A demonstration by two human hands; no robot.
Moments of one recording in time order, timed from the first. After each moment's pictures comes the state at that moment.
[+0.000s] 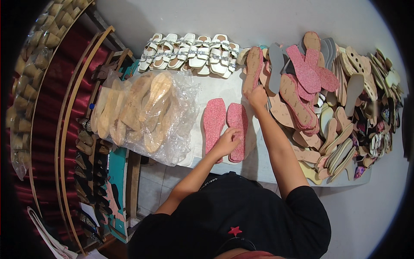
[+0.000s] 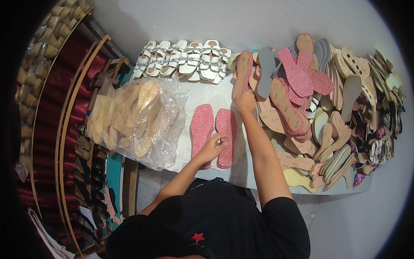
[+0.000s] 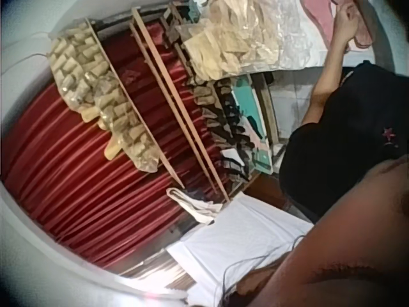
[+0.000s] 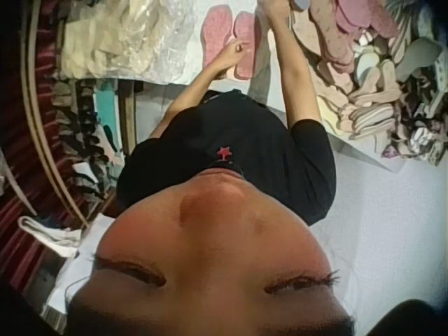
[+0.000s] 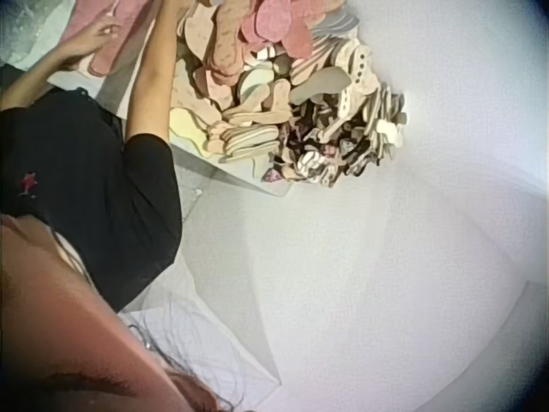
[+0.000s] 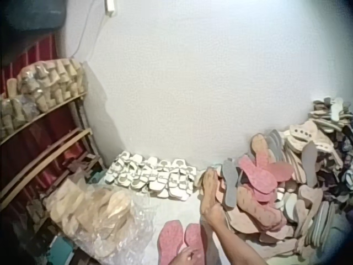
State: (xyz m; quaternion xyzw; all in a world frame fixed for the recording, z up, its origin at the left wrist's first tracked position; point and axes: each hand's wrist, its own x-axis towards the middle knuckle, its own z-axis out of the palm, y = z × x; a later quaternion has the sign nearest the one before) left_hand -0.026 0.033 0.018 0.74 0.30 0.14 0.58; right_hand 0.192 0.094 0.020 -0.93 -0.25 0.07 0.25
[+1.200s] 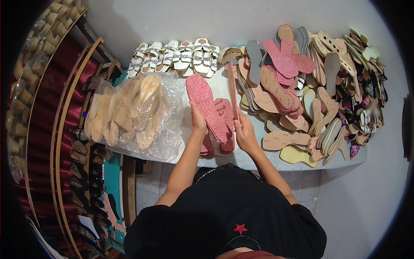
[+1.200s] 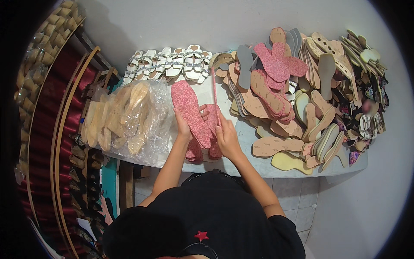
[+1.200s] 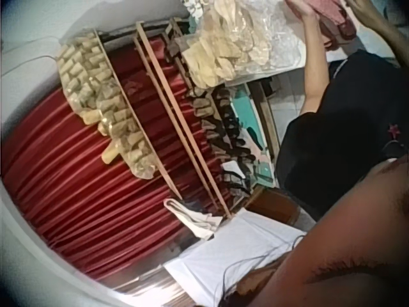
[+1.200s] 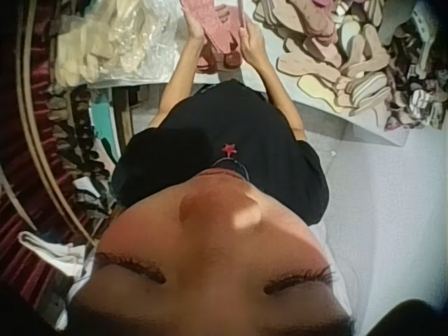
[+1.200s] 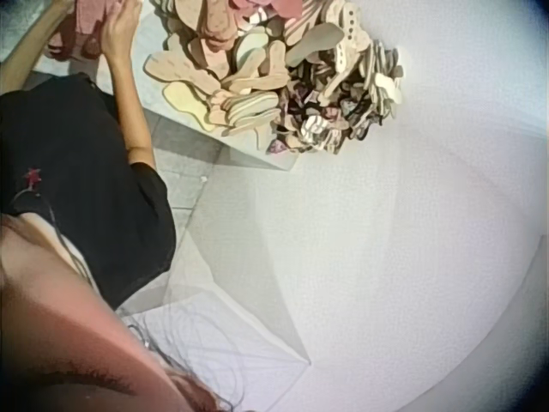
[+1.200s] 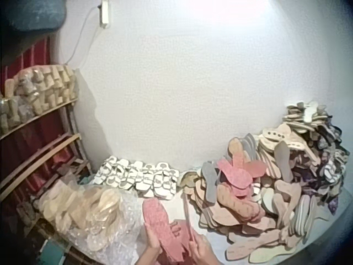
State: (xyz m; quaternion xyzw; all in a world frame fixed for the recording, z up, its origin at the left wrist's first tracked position) left_hand -0.015 0.068 0.066 0.33 0.20 0.35 0.85; right_hand 0.069 -0.072 0.099 -0.69 -0.50 0.10 0.51
